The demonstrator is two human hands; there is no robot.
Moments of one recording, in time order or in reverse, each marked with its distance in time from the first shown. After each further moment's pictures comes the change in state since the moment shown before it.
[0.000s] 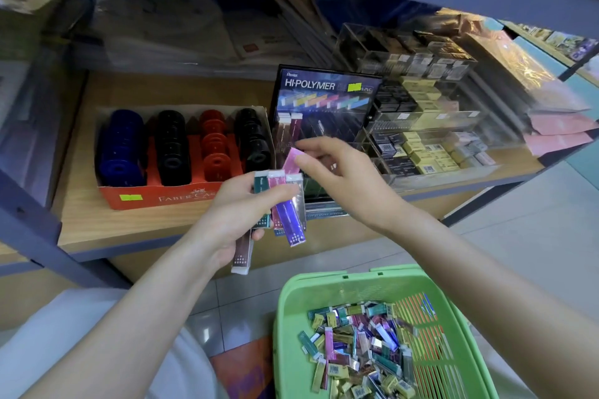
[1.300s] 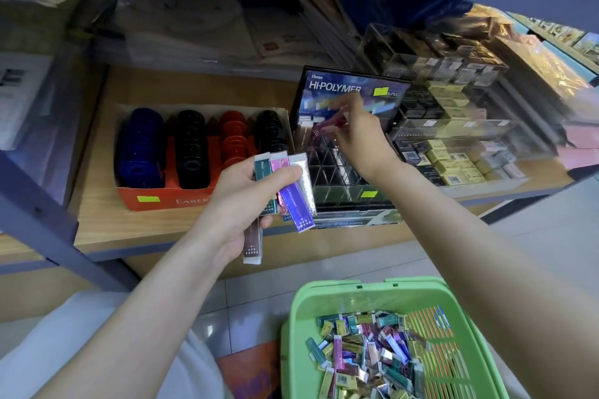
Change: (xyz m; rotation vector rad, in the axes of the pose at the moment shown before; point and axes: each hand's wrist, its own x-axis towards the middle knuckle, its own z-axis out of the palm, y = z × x) left_hand 0.006 0.012 -0.015 -0.103 0.090 0.045; right_hand 0.085 0.034 0.003 -0.180 0.177 -0.122
